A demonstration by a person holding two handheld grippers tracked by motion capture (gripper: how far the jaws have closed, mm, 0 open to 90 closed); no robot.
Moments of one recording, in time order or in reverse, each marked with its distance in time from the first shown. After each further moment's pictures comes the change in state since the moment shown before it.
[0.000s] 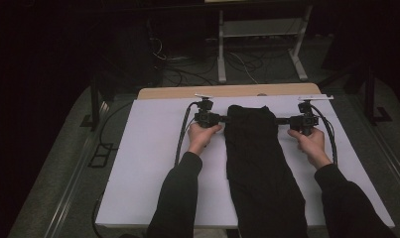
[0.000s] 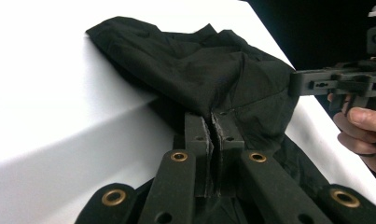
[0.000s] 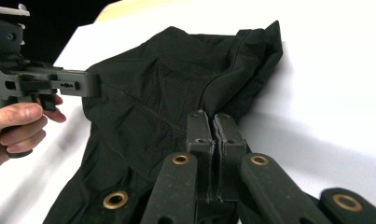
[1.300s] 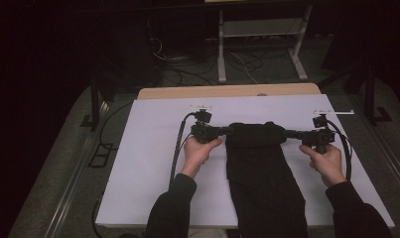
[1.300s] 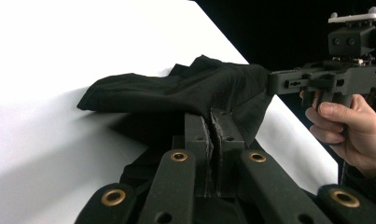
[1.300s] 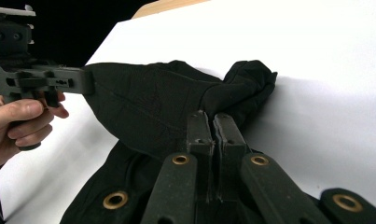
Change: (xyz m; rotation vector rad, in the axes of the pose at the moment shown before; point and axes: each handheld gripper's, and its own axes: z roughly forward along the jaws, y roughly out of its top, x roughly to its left) left arm -0.061 -0.043 -0.045 -0.051 -0.072 0.074; right arm 0.036 -0.045 -0.057 -0.045 0.047 -0.054
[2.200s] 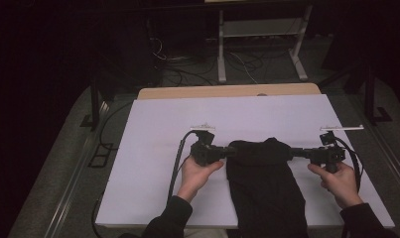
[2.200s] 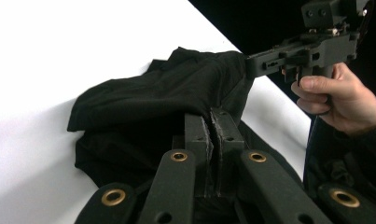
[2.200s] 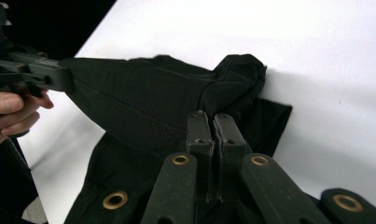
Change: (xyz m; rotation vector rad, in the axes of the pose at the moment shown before) left arm -0.049 -0.047 -0.023 0.040 -0.034 0.083; right arm 0.022 -0.039 -0.029 0.090 0.000 -0.020
